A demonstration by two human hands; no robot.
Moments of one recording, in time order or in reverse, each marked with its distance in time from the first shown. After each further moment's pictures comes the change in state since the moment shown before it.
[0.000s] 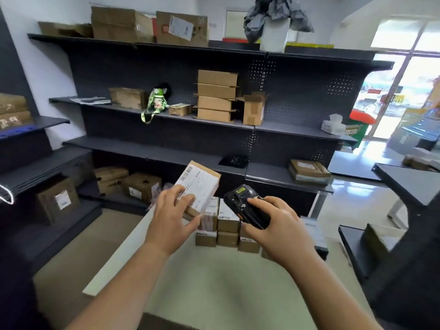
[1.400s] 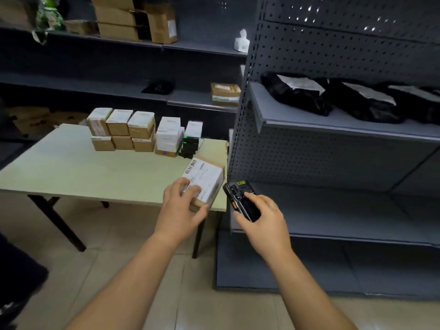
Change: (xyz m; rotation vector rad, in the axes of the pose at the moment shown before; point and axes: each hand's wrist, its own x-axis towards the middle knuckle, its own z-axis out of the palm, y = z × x) left_hand -0.318 0.464 0.123 -0.266 -0.252 -0.043; right_hand -0.409 0.339 -0.175 0.204 0.056 0.408
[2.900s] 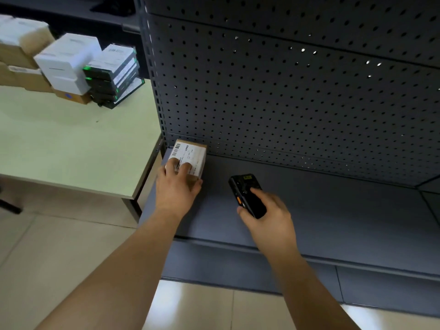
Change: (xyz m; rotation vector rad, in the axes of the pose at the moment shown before) left_hand 0.109 0.029 0.403 0.291 -0.132 -0.331; right_hand 0.186 0.353 -0.019 0.001 -0.127 0.123
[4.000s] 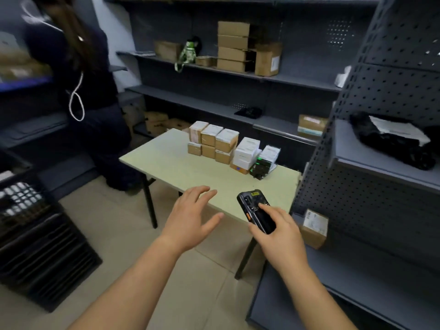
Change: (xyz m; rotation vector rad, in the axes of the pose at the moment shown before) left_hand -0.198 -0.200 -0.450 -0.026 0.279 0.150; right_hand -0.215 -0.372 0.056 0.076 -0.172 -0.455
